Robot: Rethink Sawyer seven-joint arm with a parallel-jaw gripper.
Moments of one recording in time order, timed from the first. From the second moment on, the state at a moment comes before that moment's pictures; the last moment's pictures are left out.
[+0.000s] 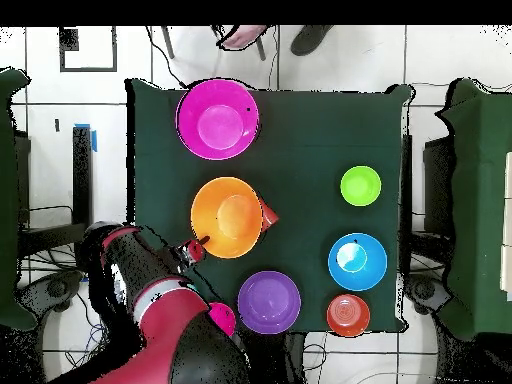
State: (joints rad) arm 0.04 -0.60 0.56 1.79 -1.41 1.05 2.80
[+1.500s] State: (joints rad) arm 0.20 -0.48 0.32 1.60 -1.27 1.01 2.97
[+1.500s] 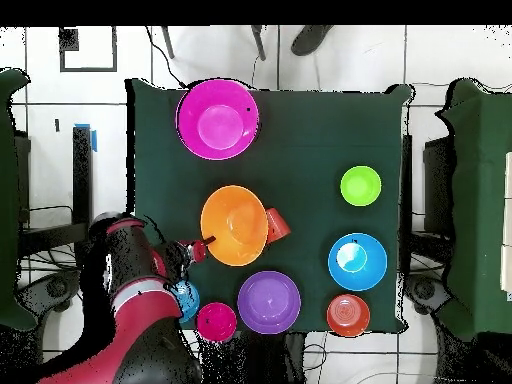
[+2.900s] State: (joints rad) arm 0.12 -0.50 0.26 1.58 -1.01 0.90 3.04
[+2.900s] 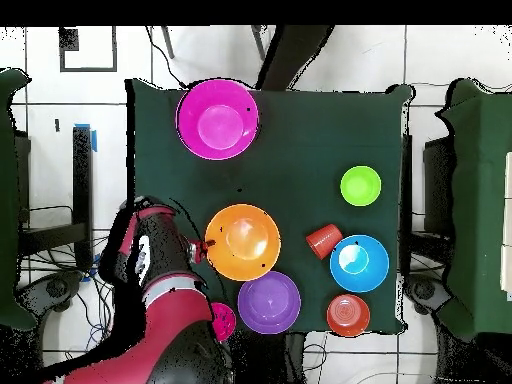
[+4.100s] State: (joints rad) arm 0.06 -0.58 0.29 1.65 -0.90 0.72 3.03
